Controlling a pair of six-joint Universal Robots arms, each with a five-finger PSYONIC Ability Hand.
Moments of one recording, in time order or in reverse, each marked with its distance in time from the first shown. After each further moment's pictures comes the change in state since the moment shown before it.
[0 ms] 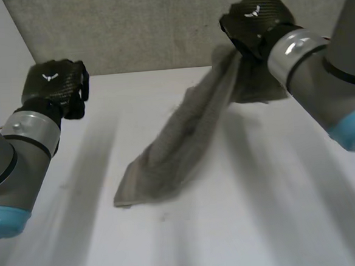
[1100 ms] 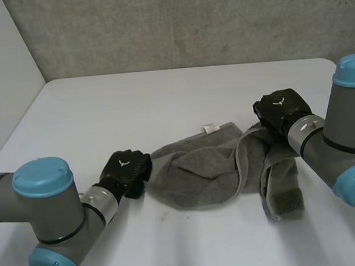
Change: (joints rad) left arm -0.060 -0.384 -0.196 0.226 0.239 -0.013; right arm -0.137 0.037 0.444 -0.139 0.027 0.091; left_hand -0.040 -0.055 -0.059 -0.059 -0.055; right_hand 0.025 0.000 0.008 0.000 0.054
